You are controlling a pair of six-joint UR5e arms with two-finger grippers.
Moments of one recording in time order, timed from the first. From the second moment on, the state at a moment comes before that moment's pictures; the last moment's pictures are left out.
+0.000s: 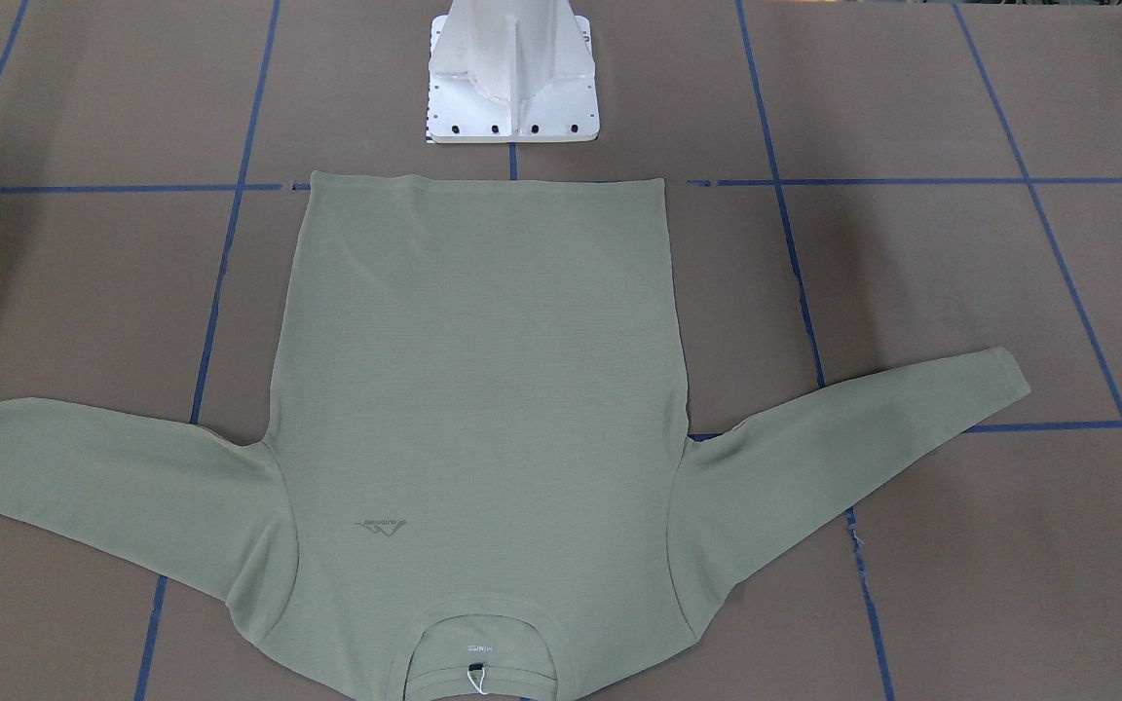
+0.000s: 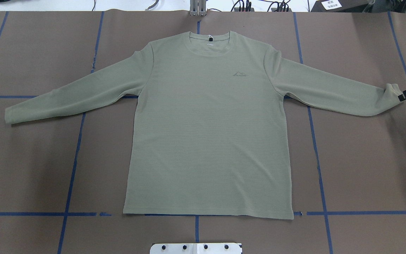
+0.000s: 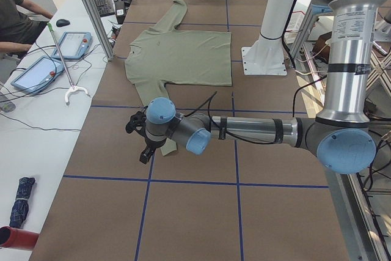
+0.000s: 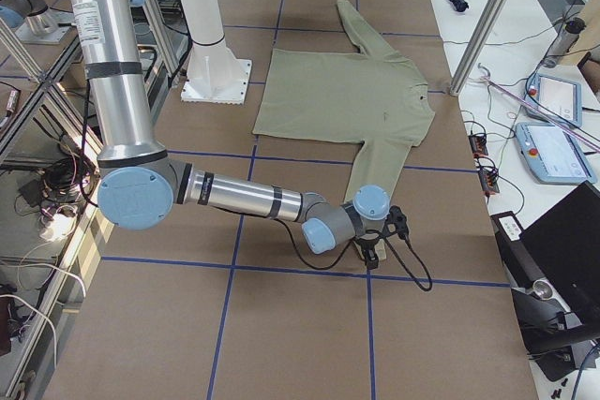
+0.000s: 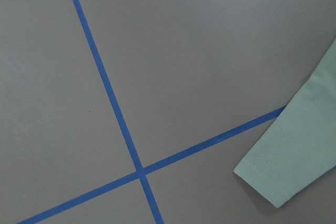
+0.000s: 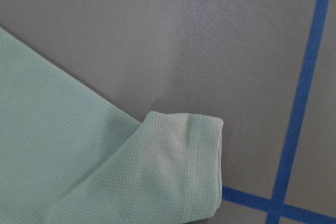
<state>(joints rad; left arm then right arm) -1.45 -1.58 -1.57 -2.06 -2.34 -0.01 1.28 -1.42 1.17 -0.91 2.31 0.24</state>
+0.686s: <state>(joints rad) -1.45 -1.58 -1.57 -2.06 -2.34 -0.01 1.25 -1.37 1.12 -0.93 2.27 0.24</state>
